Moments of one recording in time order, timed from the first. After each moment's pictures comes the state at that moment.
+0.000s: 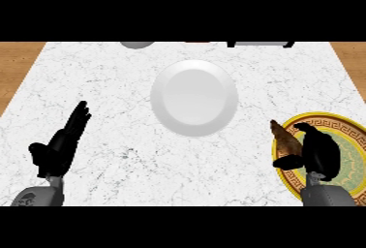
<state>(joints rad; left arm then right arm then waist) -0.08 0.27 0.00 -1.31 0.08 0.00 -0.13 -0.10 -0.18 -0.02 -1.33 1.13 -0.18 0.52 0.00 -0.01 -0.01</state>
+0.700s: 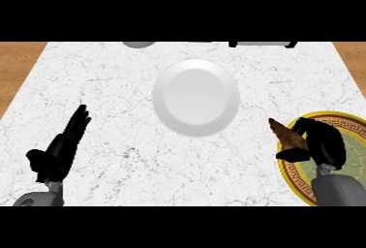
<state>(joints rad) -0.05 0.25 0.02 -1.33 0.06 -0.03 -0.15 -0.17 -0.28 -0.02 -1.21 1.06 -0.20 0.23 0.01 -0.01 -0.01</state>
